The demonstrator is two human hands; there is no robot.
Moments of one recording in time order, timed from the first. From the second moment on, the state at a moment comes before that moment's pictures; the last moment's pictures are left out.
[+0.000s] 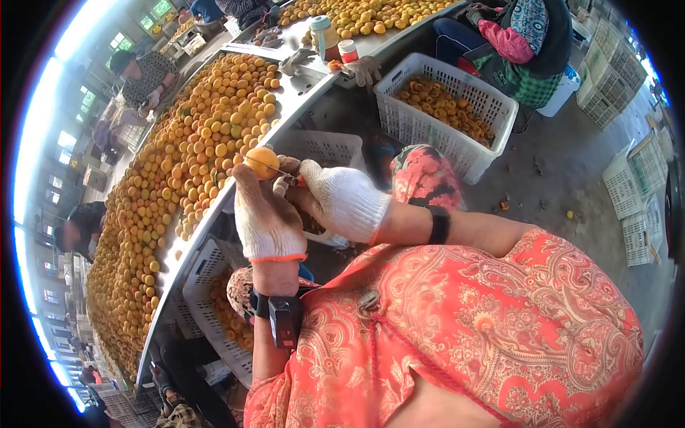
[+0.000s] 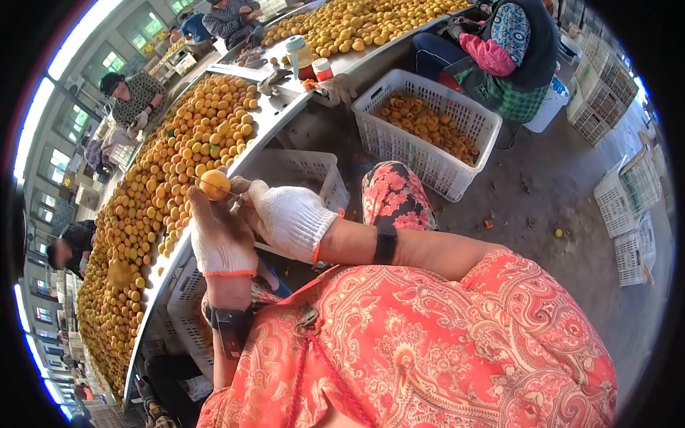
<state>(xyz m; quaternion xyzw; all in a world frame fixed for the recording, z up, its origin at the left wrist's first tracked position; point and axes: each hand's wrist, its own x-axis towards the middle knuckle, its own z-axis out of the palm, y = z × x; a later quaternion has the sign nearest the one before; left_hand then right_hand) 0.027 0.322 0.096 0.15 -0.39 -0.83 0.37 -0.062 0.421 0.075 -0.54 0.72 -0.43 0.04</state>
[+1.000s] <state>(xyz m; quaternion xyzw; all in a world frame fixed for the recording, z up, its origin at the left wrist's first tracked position) -0.007 0.394 0.122 0.16 -0.61 -0.70 0.34 -0.085 0.497 0.093 -0.49 0.72 -0.49 0.00</state>
